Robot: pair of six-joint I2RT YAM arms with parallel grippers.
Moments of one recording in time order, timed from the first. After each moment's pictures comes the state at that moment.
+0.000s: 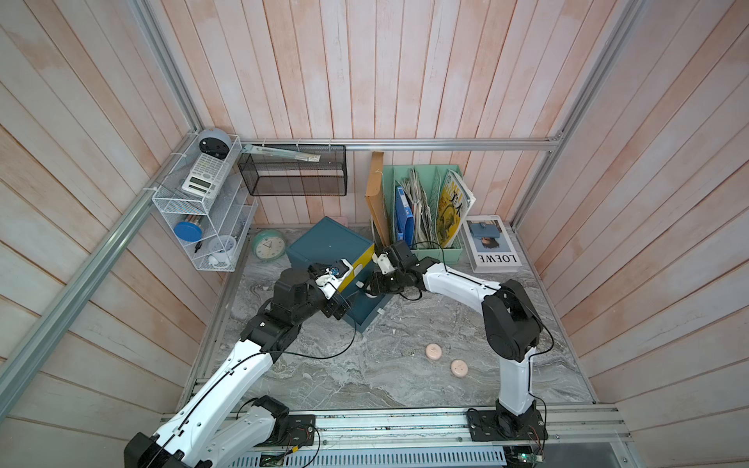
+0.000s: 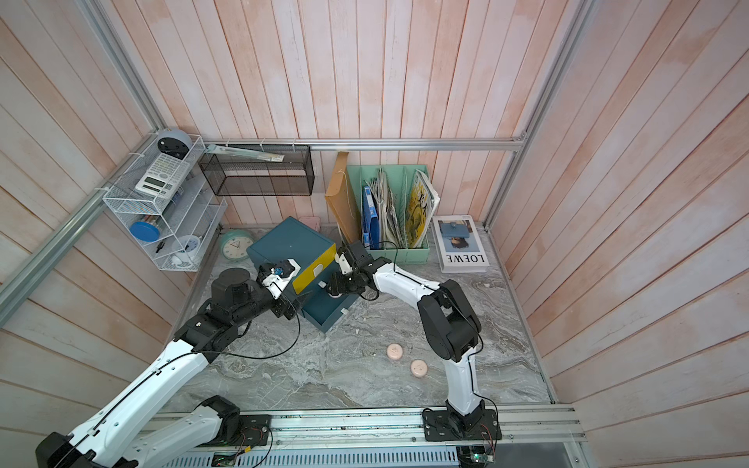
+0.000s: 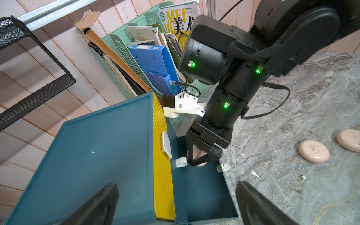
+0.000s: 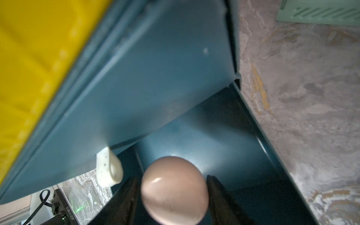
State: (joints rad) left arm -0.45 0.97 0.84 -0.25 0.21 0.41; right arm 0.69 2.00 1.51 -0.44 -0.35 0.47
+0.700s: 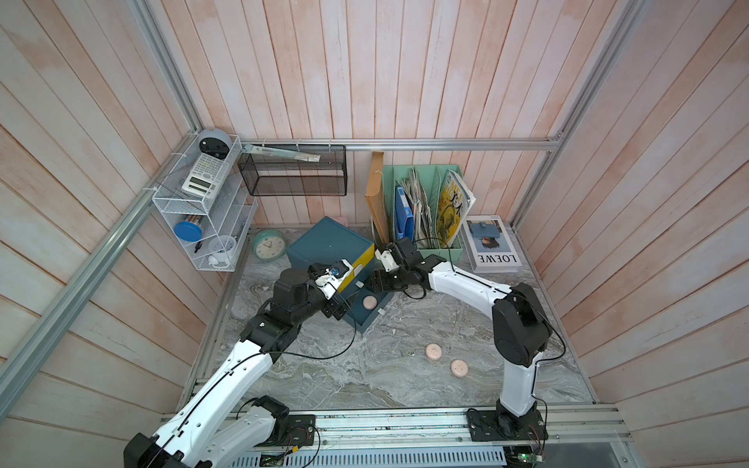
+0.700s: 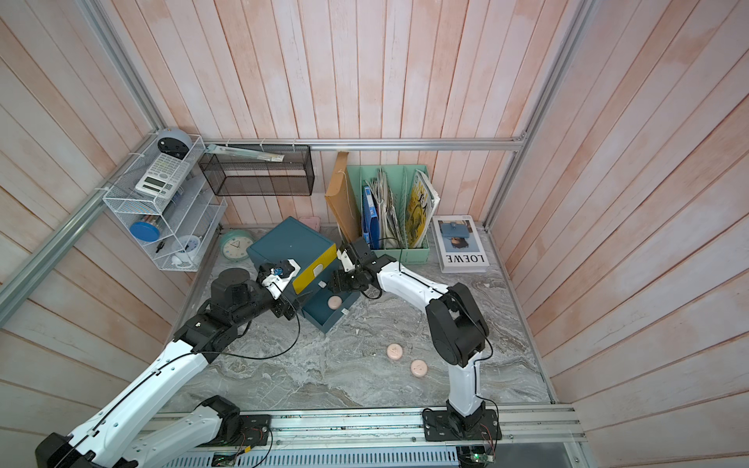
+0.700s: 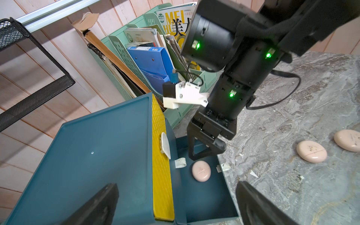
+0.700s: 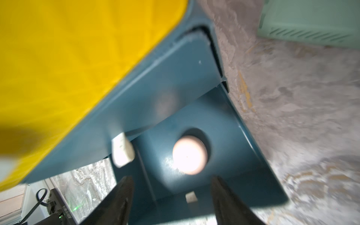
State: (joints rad) left arm -0.45 0.97 0.84 -0.25 0.22 0.41; right arm 0.68 1.90 1.50 -0.50 -0.30 0.43
